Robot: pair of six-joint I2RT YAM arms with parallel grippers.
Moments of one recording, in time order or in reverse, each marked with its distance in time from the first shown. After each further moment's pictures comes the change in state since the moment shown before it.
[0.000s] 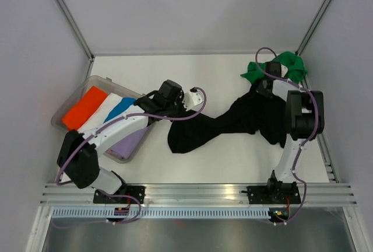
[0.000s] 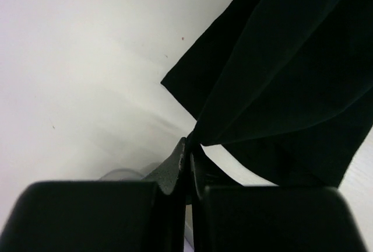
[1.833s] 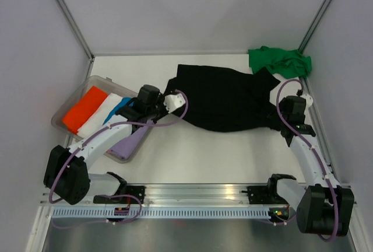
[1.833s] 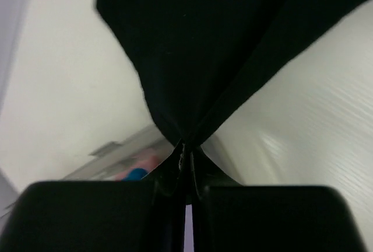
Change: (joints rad) left arm 0.201 -0.093 -0.127 0.169 -0.009 0.096; right arm -0.052 -0.896 -0.522 -0.034 -0.106 0.061
